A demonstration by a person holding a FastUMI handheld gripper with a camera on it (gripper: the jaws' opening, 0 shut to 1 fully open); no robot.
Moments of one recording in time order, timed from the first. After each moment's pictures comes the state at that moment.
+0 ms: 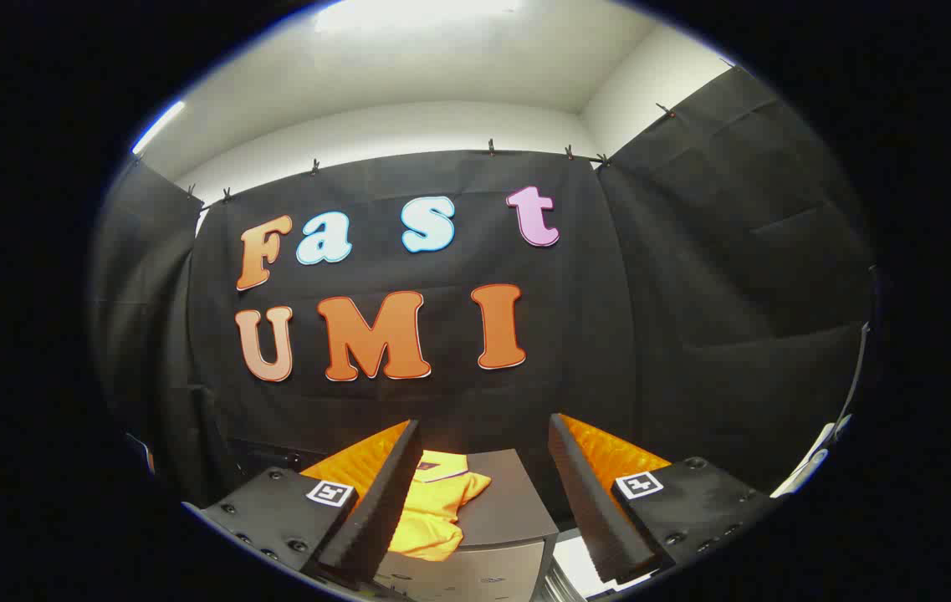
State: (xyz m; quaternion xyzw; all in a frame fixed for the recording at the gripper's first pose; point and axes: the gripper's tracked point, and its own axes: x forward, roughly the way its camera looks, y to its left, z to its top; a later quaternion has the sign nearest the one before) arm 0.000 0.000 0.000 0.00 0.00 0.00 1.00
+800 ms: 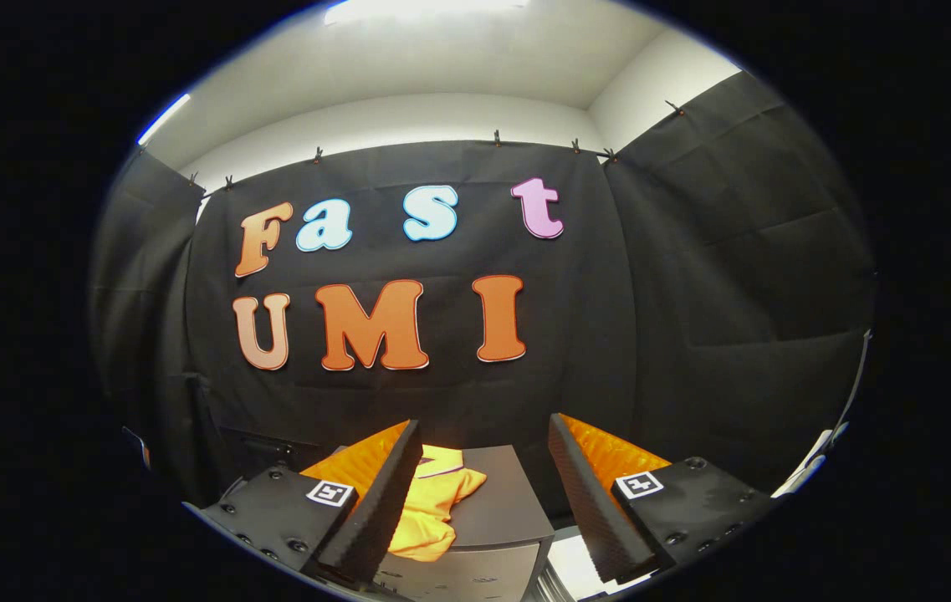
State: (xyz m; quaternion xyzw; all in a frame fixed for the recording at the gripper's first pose) arm 0.013 -0.003 -0.007 -0.02 0.02 0.00 1.00
